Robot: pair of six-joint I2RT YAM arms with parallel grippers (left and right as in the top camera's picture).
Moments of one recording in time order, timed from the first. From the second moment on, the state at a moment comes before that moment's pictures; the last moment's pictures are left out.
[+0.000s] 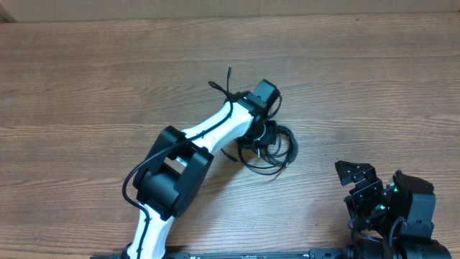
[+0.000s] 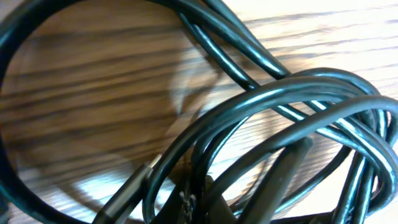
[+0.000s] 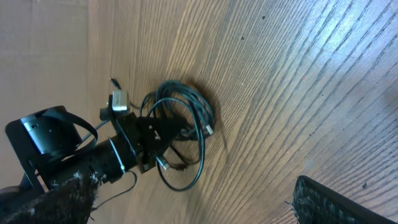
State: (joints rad) left arm -0.65 2.15 1.51 -0.75 0.28 -0.59; right arm -0.09 0.44 0.66 -1.07 -0.32 1.12
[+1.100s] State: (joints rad) left arm -0.67 1.58 1.22 -1.02 0.13 -0.35; right arm -0.09 0.44 0.66 -1.07 -0.32 1.12
